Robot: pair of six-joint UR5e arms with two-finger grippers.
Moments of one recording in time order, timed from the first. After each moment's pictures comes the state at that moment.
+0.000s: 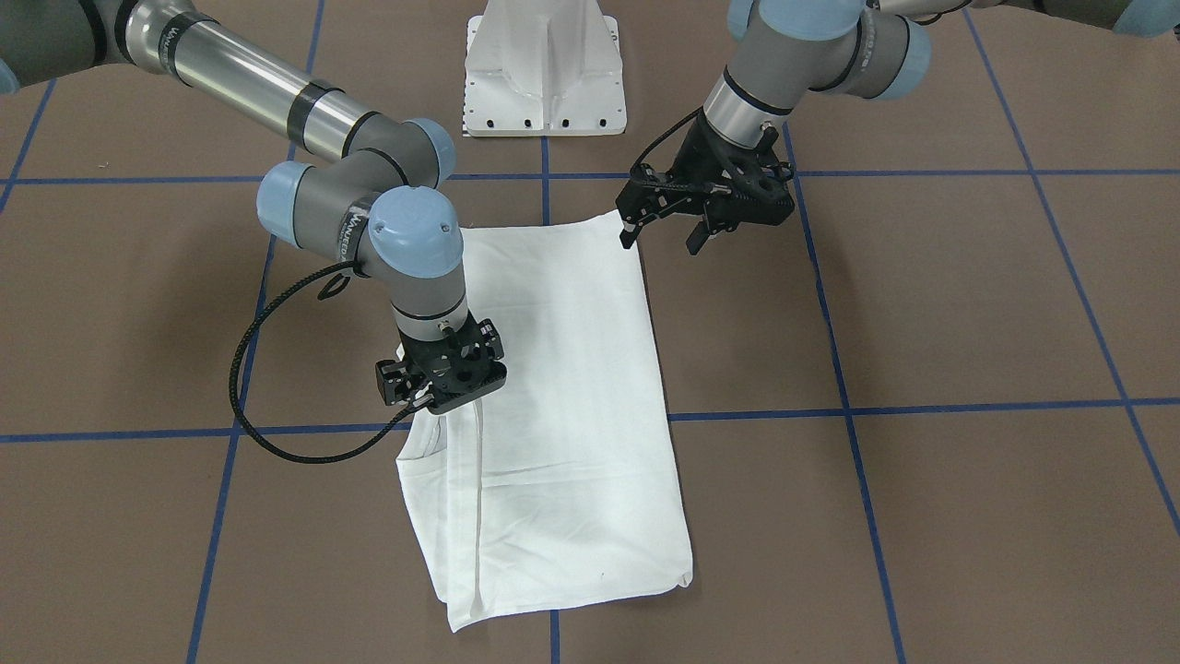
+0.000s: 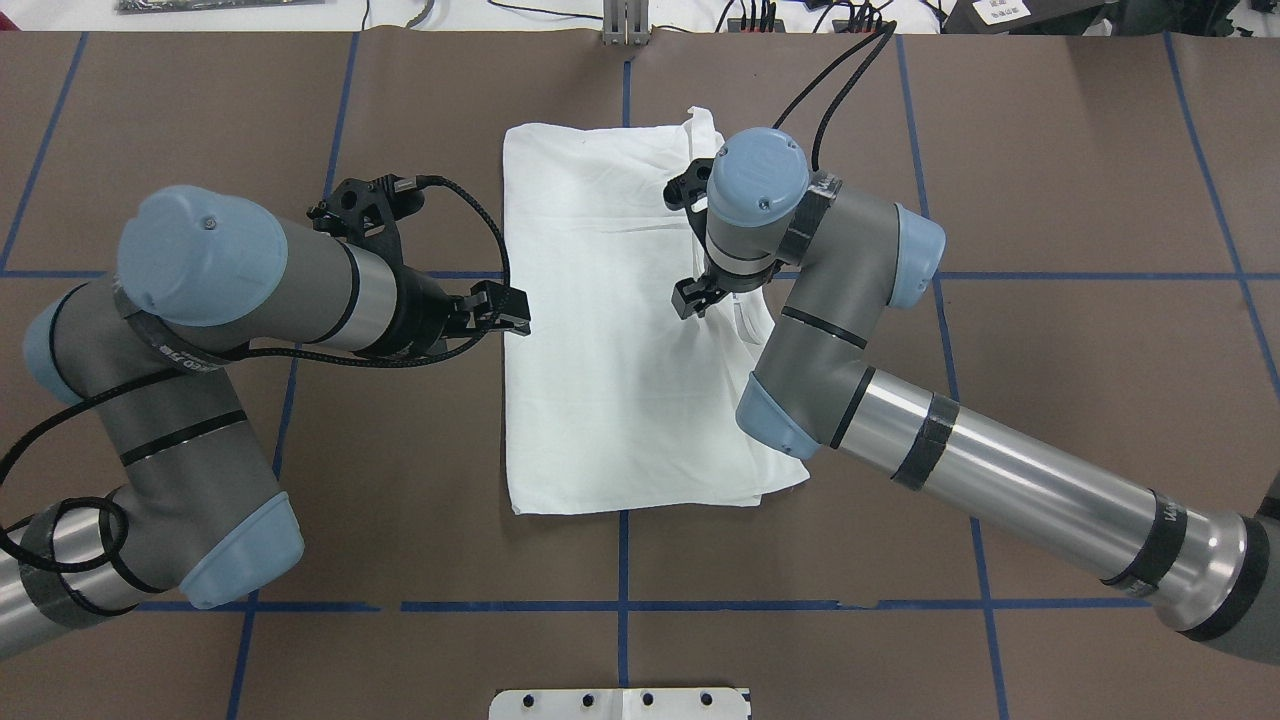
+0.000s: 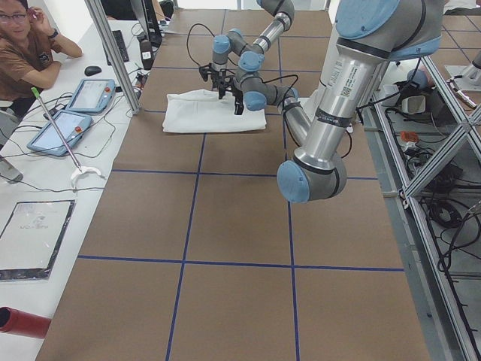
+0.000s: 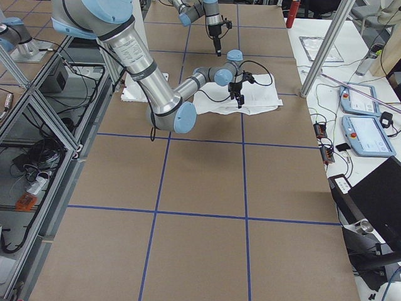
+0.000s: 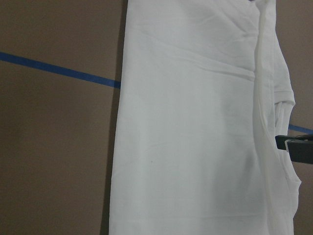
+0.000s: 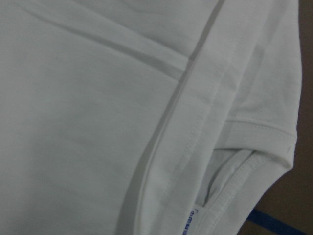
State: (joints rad) left arm -0.61 -2.02 -1.90 -1.94 -1.89 -1.45; right arm 0.63 -0.80 1.32 -1.42 1.84 0.63
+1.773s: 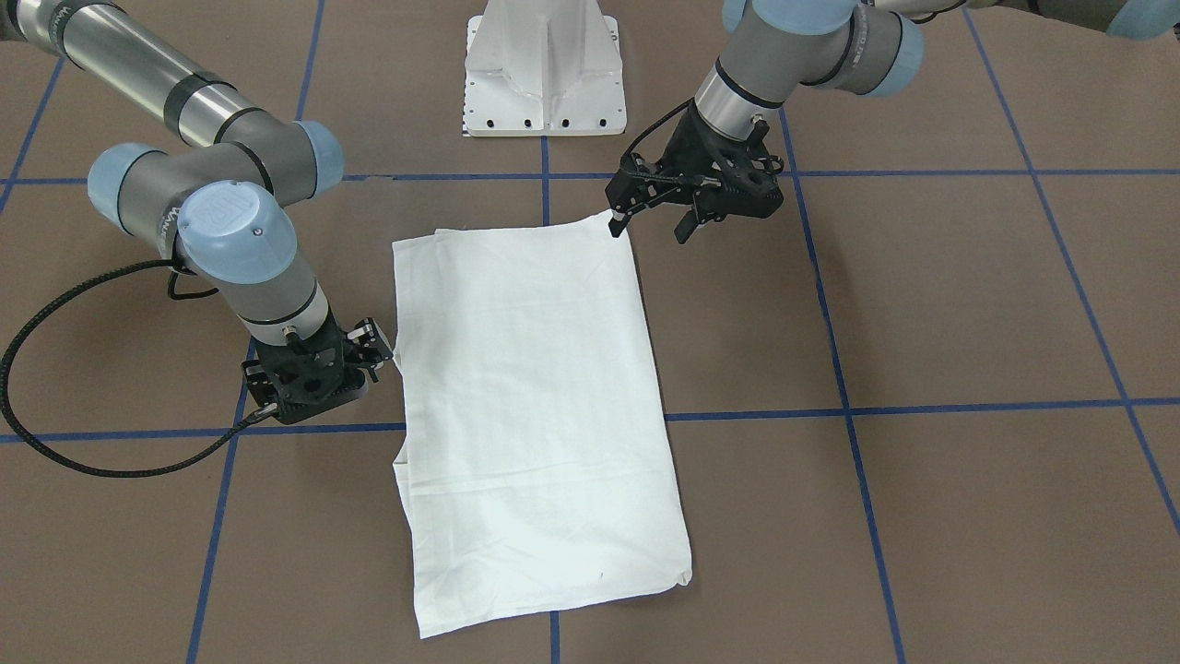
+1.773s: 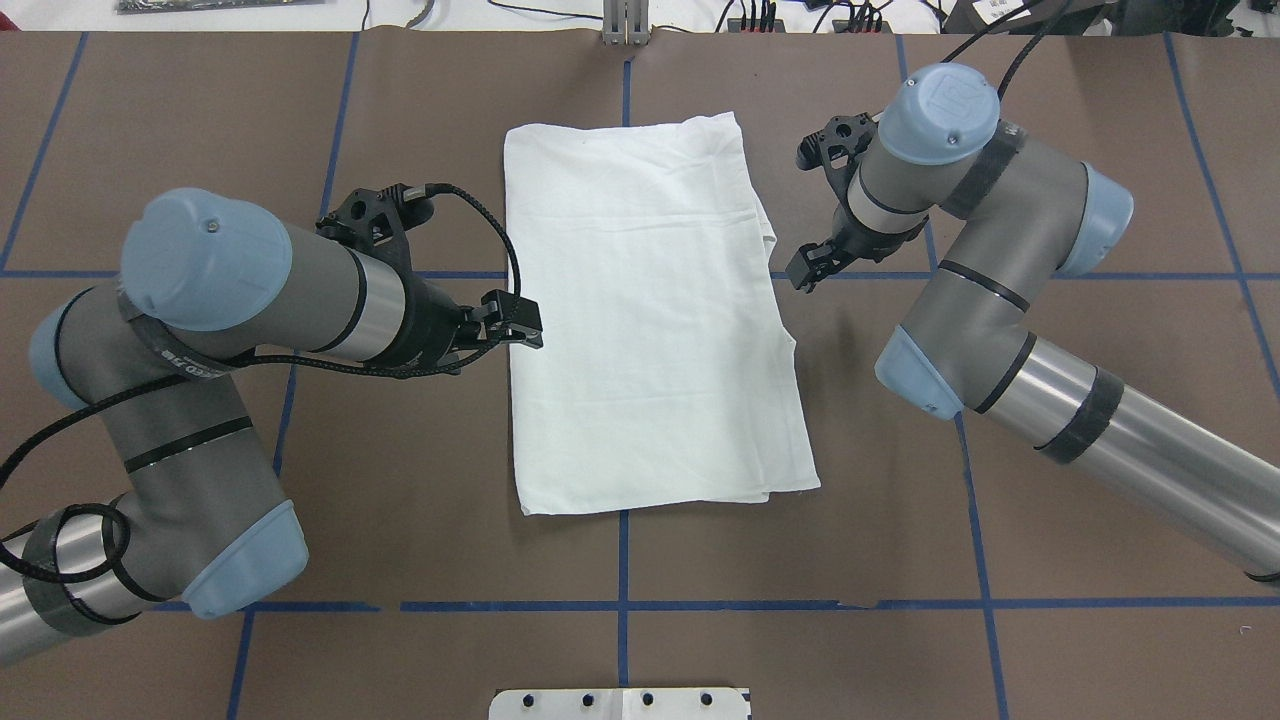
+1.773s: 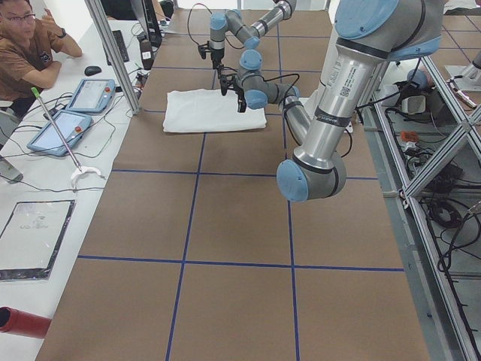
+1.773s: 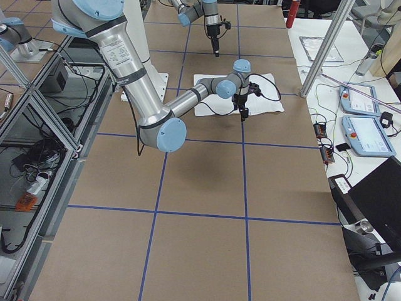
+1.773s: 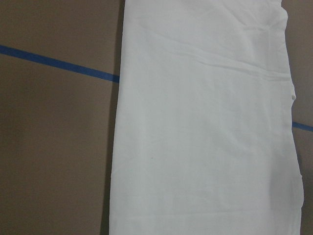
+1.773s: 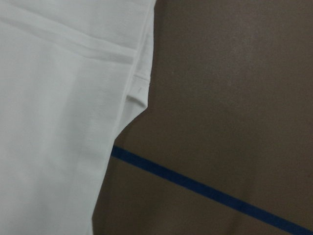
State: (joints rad) left arm -0.59 -2.03 -1.91 -1.94 -1.93 -1.51; right arm 0.78 -1.02 1.56 -1.45 2.01 0.57
